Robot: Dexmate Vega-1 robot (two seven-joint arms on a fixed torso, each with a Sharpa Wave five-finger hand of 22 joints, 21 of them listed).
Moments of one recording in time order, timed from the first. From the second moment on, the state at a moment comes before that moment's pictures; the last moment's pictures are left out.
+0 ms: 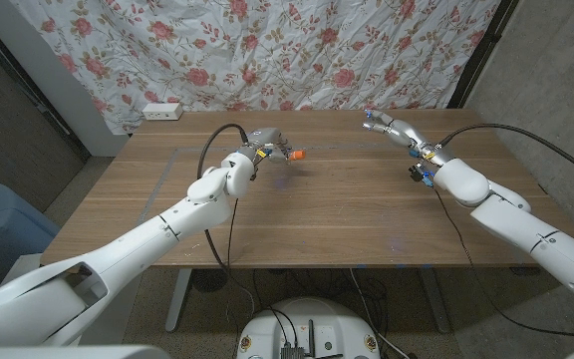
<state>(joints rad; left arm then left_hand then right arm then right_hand) 0.65 0.63 0.77 -1.79 0.63 0.46 0.03 0.99 -0.03 0.36 -0.17 0.19 1.07 -0.19 0.20 0.19 1.11 -0.17 0.20 0.19 0.57 -0.06 0.19 0.17 0.36 -0.03 0.20 0.17 -0.88 -0.85 -0.41 -1.61 0.07 0.28 -0.02 0.31 0.04 0.40 -0.18 0.18 0.07 -0.14 0.18 0.18 0.12 0.01 0.20 0.21 -0.07 0.04 0.20 0.26 0.16 0.09 0.18 0.16</state>
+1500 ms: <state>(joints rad) 0.63 0.55 0.80 -1.77 0.46 0.44 0.15 0.99 -0.03 0.35 -0.17 0.19 1.07 -0.19 0.20 0.19 1.12 -0.17 0.20 0.19 0.57 -0.06 0.19 0.17 0.34 -0.02 0.20 0.17 -0.81 -0.98 -0.47 -1.89 -0.15 0.03 0.11 0.53 -0.08 0.43 -0.19 0.22 0.08 -0.14 0.23 0.20 0.23 0.00 0.25 0.23 0.02 0.06 0.24 0.24 0.22 0.15 0.19 0.16</state>
